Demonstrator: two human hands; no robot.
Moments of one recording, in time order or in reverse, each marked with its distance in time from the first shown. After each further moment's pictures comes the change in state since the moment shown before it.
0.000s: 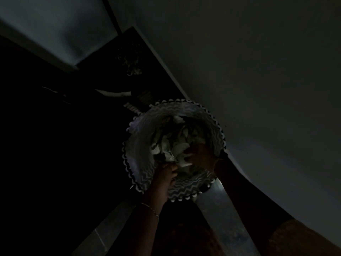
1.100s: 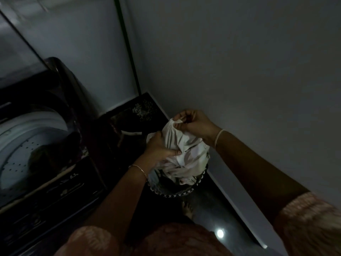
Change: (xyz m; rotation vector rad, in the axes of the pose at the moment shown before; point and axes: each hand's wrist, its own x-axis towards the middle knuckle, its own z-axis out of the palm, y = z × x) left_hand -0.244 0.111 -0.067 0.665 -0.019 0.789; right_hand -0.308 -0.214 -0.077 0.357 0.277 -0.621
